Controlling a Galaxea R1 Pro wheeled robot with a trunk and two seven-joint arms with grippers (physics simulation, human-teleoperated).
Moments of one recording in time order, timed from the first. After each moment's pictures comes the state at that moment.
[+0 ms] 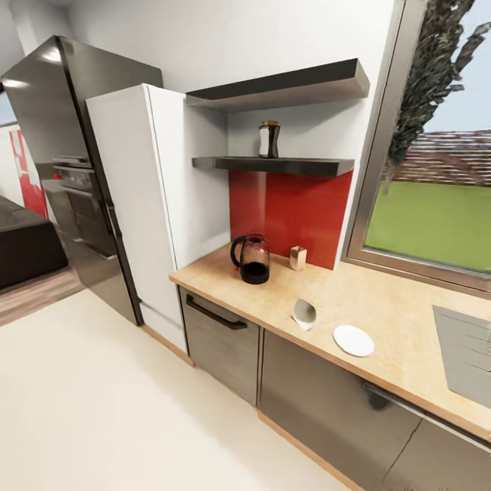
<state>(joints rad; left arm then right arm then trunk) -0.31 0.04 0.03 -0.12 0.02 -0.21 -0.01 -0.01 -0.04 0.00 -0.47 0.08 -0.30 0.00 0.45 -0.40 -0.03</state>
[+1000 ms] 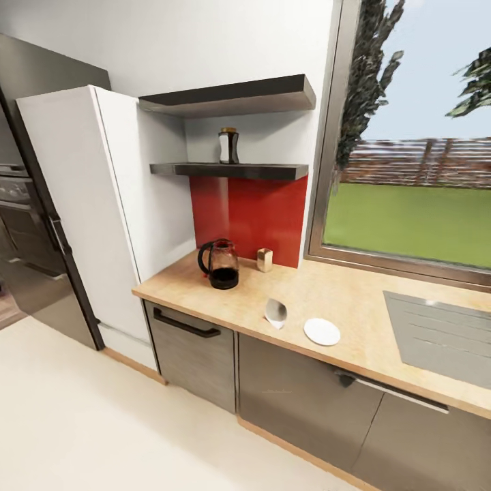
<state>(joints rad) -0.31 0.05 0.03 -0.13 0.01 -0.21 -0.01 -0.01 -0.02 0.01 -0.49 0.08 -0.30 0.00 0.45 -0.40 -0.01</state>
